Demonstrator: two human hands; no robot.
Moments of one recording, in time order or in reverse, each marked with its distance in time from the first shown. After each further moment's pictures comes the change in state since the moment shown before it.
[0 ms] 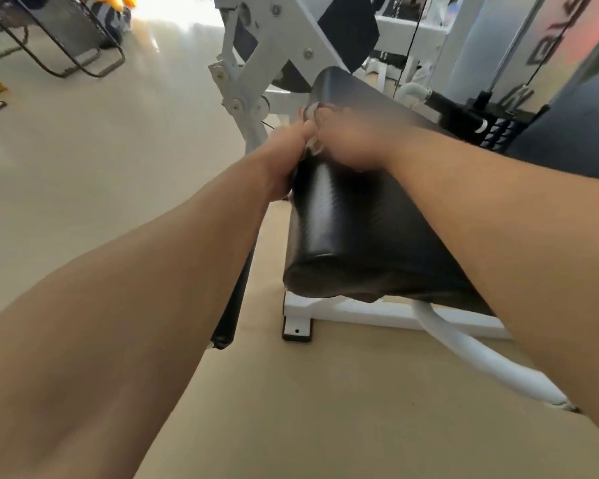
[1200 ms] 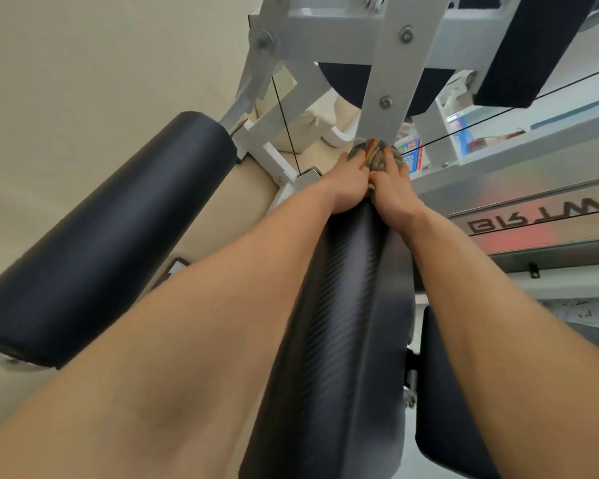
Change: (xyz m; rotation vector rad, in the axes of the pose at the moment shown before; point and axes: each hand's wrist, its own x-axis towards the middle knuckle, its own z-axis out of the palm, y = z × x) left_hand 0.143 0.015 -0.019 -0.002 -0.022 0.067; right_hand 0.129 -0.027 -0.031 -0.119 0.025 0.219
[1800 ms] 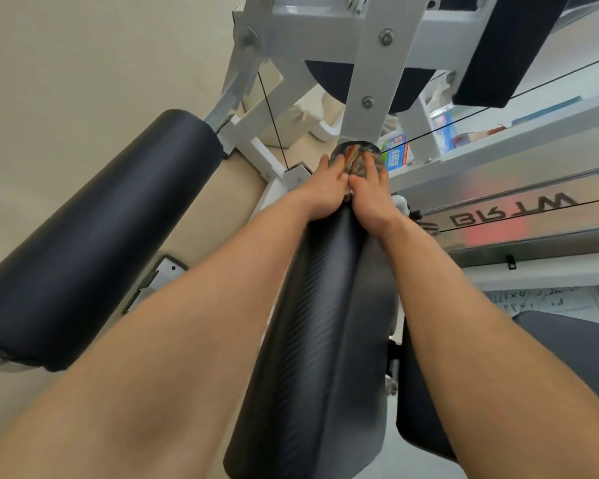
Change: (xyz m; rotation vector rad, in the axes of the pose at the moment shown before) left_hand 0.002 -0.004 0.006 0.074 -0.025 -0.016; right_hand 0.011 0.015 0.005 0.071 0.001 0.045
